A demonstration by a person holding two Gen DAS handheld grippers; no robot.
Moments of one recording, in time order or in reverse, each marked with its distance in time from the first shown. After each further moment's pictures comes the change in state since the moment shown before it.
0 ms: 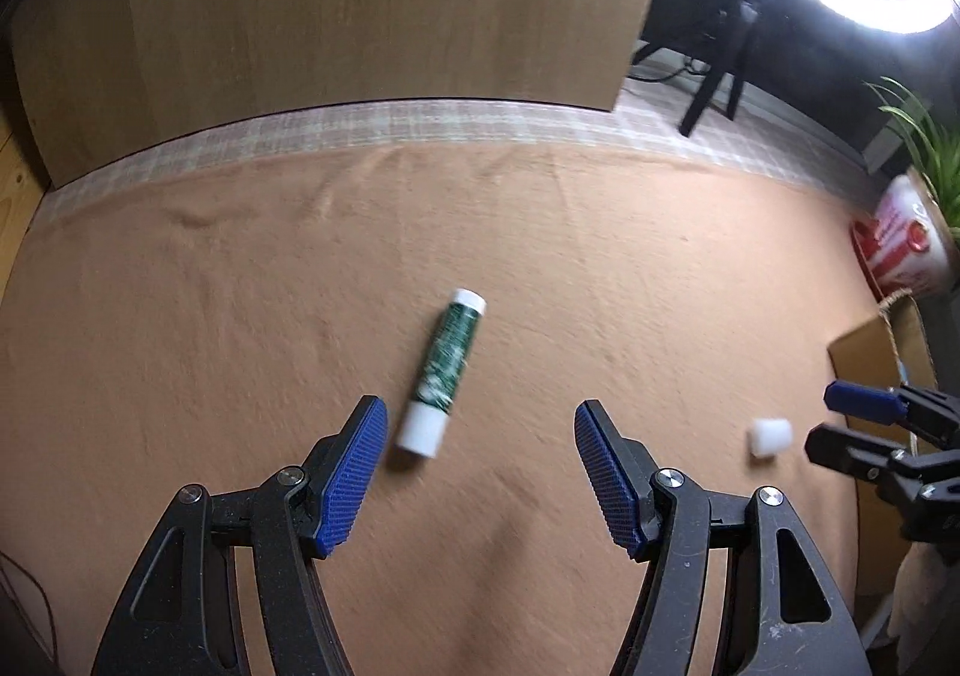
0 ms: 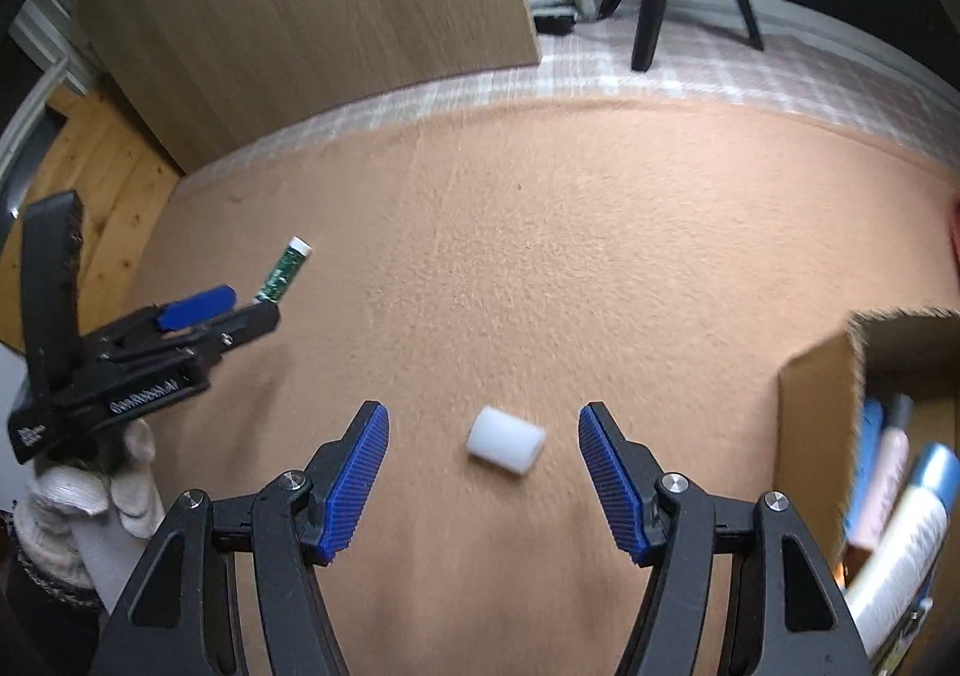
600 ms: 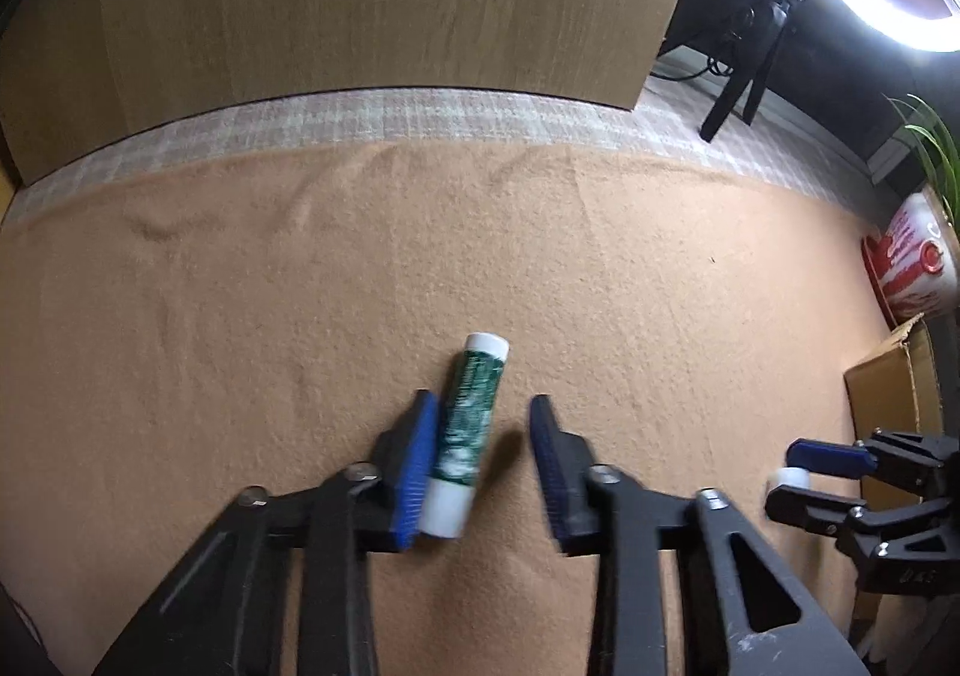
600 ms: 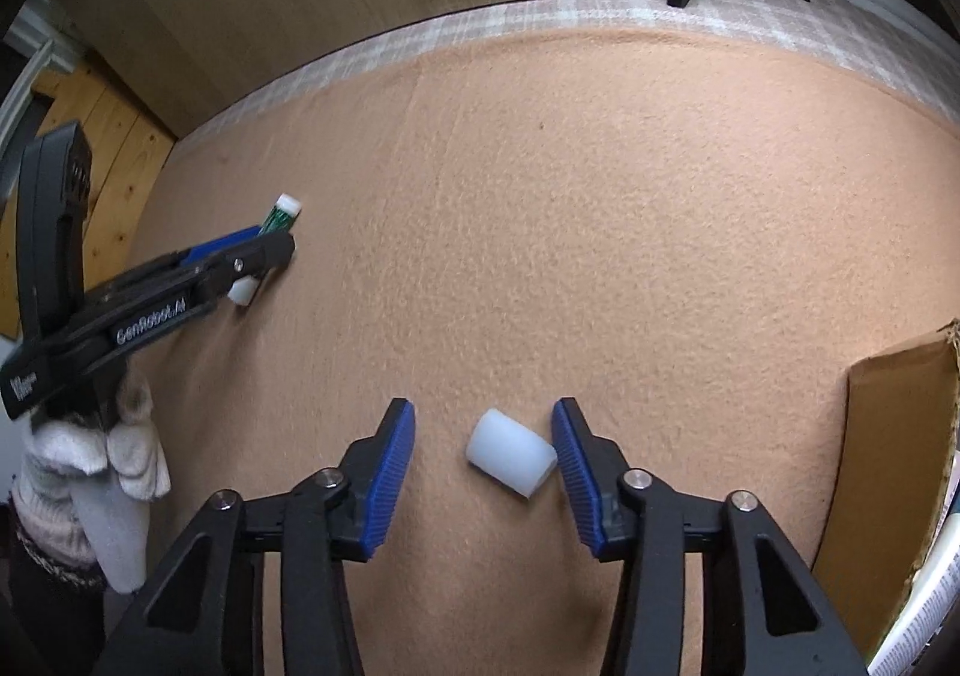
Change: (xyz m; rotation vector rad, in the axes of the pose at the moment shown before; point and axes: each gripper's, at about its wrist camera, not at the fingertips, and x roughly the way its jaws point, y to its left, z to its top) left arm 0.031 0.005 0.019 -0.015 0.032 -0.037; right arm 0.022 0.004 -0.006 -0.026 0.102 0.038
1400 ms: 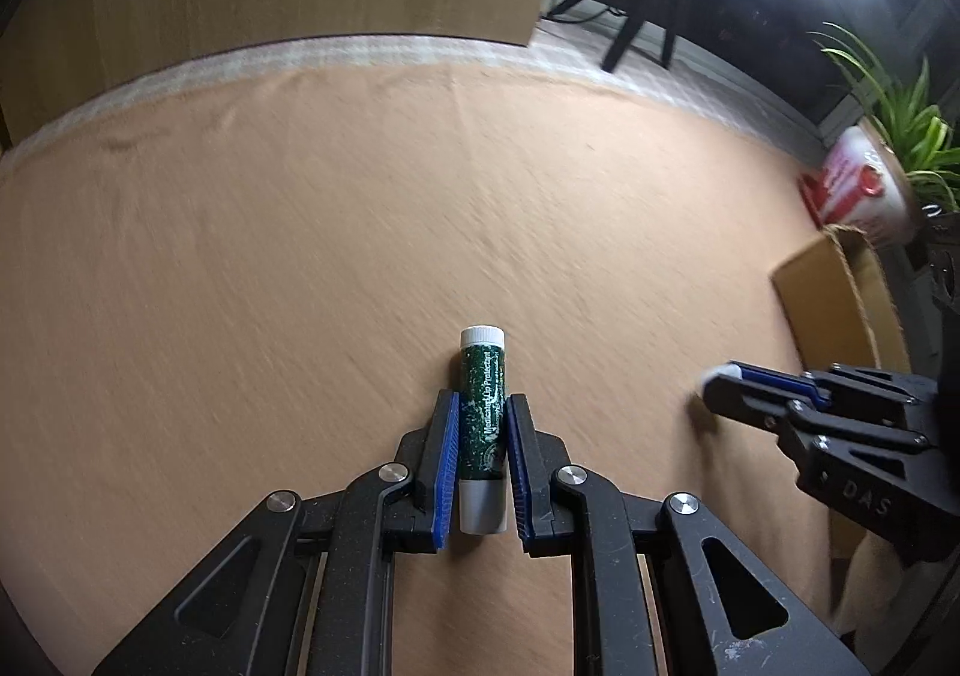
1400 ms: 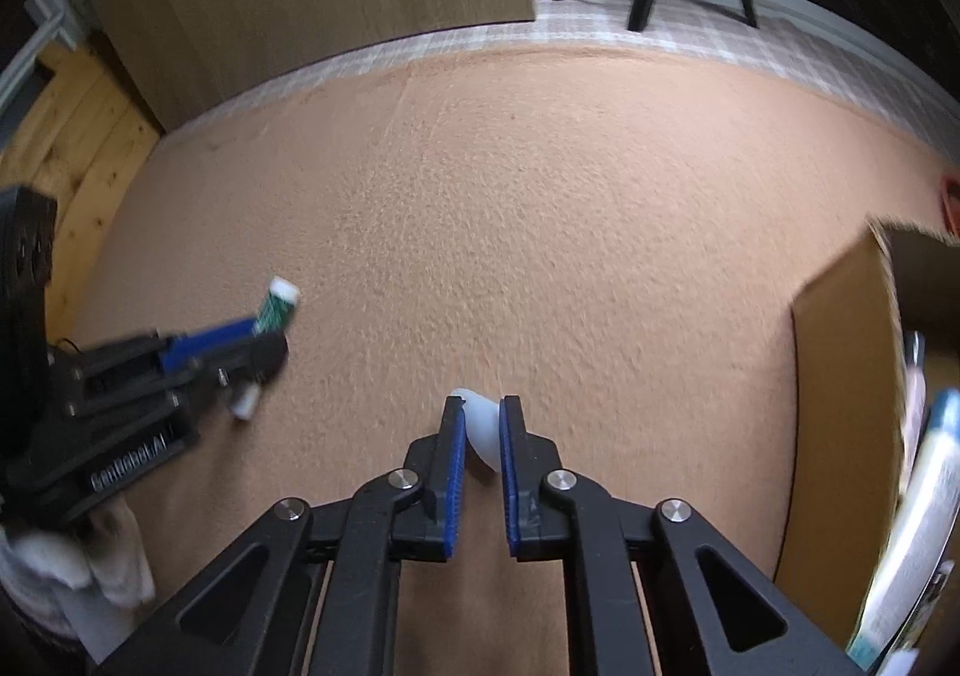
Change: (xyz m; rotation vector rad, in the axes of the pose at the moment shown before) left arm -0.022 -0.055 -0.074 0.030 0.008 -0.086; right arm -0.030 0.002 -0.051 0.020 -0.129 -0.095
